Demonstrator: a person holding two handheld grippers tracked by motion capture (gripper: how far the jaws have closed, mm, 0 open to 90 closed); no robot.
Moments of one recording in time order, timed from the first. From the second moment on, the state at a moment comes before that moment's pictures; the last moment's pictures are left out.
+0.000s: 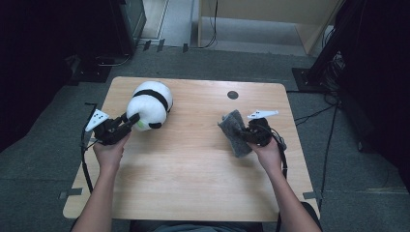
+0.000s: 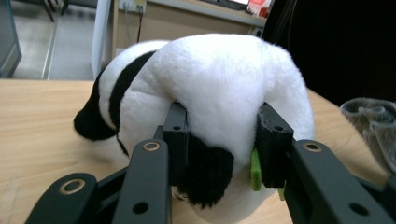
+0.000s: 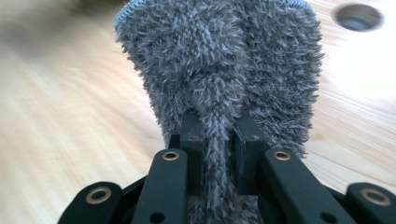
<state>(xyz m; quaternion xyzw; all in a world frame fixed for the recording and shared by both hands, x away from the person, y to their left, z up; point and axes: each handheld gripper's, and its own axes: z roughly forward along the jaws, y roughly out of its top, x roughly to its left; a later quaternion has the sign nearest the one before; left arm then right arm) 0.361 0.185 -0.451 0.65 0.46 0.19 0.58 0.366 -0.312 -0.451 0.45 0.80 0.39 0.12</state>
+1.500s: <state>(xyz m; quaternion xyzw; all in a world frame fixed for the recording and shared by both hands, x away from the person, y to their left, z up) 0.375 0.193 -0.470 0.73 0.46 0.13 0.48 0.390 -0.330 -0.486 0.49 0.79 0.37 0.09</state>
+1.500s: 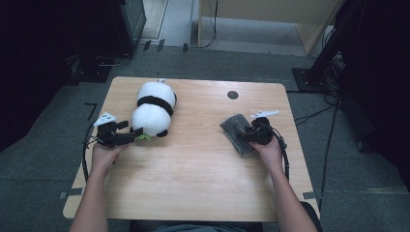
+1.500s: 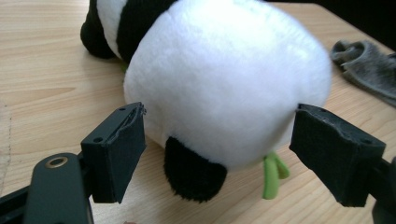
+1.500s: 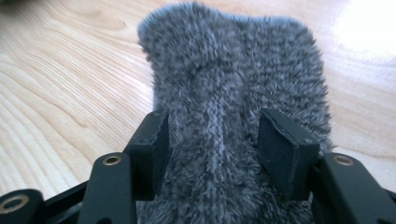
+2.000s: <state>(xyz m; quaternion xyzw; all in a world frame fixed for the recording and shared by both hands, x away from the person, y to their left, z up) 0.355 0.174 -0.433 0.76 0.41 0.16 0.48 0.366 -0.319 -0.454 0.45 0.79 0.41 0.12</state>
